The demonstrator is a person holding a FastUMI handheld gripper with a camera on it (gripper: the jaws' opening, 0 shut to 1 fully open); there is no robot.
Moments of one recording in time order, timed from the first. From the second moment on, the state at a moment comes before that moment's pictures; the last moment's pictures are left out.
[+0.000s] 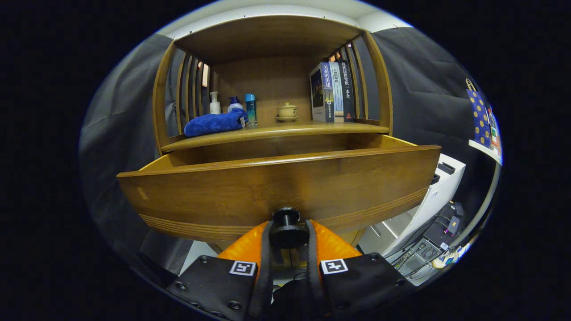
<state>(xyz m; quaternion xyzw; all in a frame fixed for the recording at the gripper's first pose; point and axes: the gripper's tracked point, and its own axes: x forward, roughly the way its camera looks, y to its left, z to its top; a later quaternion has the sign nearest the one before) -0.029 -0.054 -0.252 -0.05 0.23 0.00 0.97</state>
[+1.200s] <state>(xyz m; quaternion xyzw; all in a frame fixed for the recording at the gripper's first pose) -0.044 -0.051 -0.207 -0.03 0.21 -0.01 0.98</state>
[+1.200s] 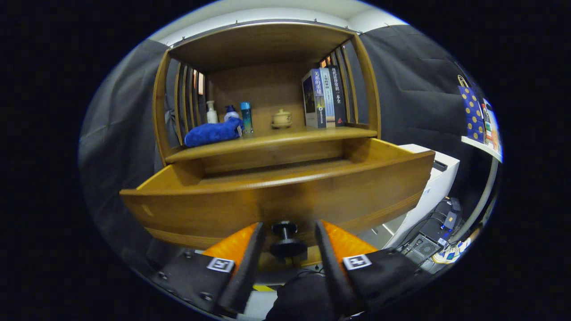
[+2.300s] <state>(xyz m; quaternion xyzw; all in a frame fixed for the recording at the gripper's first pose) 0.088 -0.024 -0.214 -0.10 0.39 0.06 0.91</state>
